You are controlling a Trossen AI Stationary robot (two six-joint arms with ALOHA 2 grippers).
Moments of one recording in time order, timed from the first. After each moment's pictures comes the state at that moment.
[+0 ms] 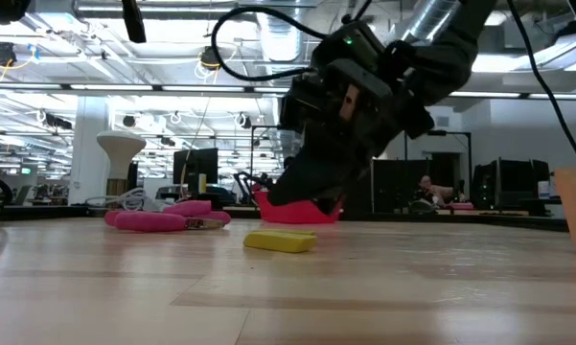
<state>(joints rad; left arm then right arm) -0.31 0.79 0.39 0.76 -0.60 -0.48 0.06 1.98 0.96 0.38 -0.41 0.34</state>
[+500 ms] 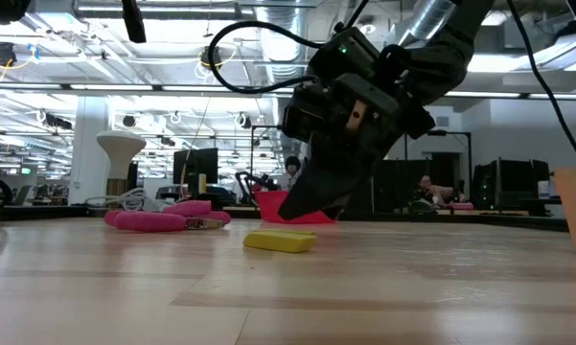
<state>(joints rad) -0.31 0.79 0.39 0.76 -0.60 -0.48 0.05 1.98 0.97 0.28 -0.42 0.28</state>
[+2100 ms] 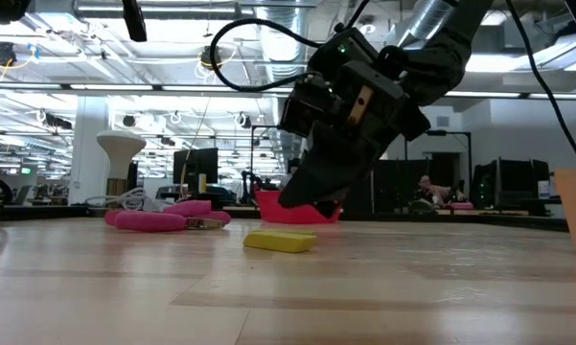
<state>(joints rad) -0.31 0.79 0.39 0.76 -0.57 -0.48 0.03 1.99 0.97 0.32 -0.52 0.28</state>
